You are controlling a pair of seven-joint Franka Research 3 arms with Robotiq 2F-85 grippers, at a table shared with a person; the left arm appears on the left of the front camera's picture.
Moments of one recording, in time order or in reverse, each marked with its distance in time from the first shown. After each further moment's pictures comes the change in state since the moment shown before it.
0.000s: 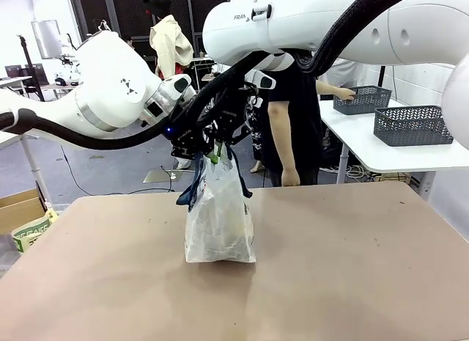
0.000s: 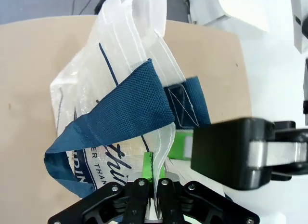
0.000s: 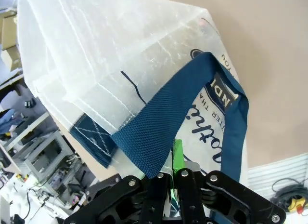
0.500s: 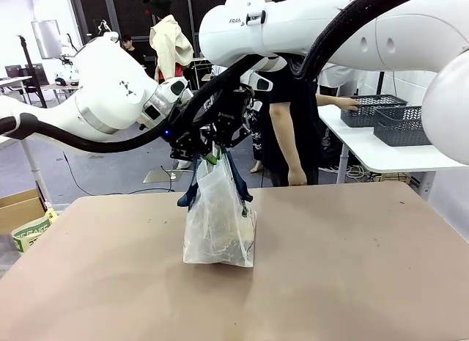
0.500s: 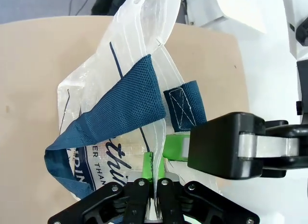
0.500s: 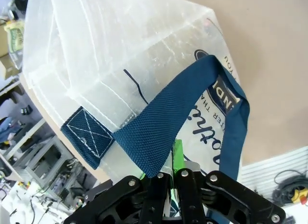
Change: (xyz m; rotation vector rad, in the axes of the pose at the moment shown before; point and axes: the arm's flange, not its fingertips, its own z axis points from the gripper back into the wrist) left arm 0.003 0.009 -0.004 -0.021 0.001 0.008; right arm 0.007 0.006 -0.010 -0.037 0.022 -0.049
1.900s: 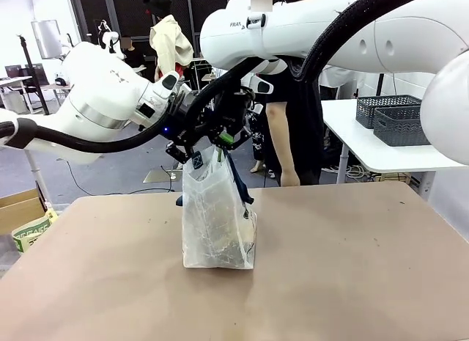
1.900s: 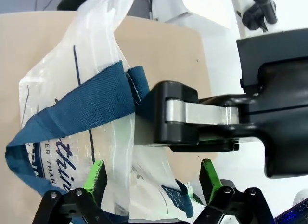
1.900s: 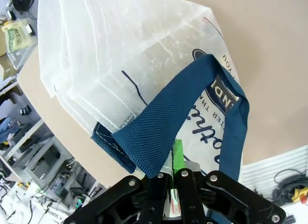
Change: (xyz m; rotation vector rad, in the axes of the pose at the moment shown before) left arm -0.010 -0.006 0.007 -0.199 0.016 0.028; right arm 0.002 -0.001 -0.006 -0.007 0.009 -0.004
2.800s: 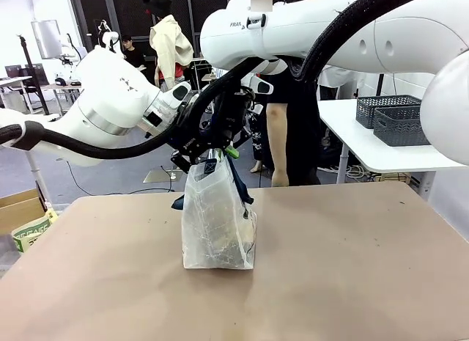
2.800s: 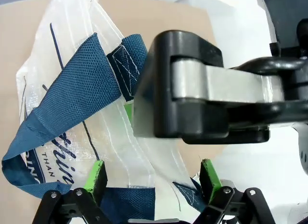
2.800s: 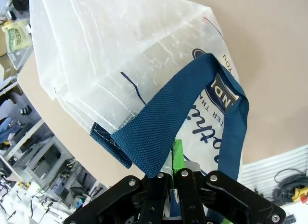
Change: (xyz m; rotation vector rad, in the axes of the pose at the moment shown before) left arm -0.010 0.001 -0.020 0.045 0.081 -0.060; right arm 0.001 0.000 0.000 0.002 0.003 -0.003
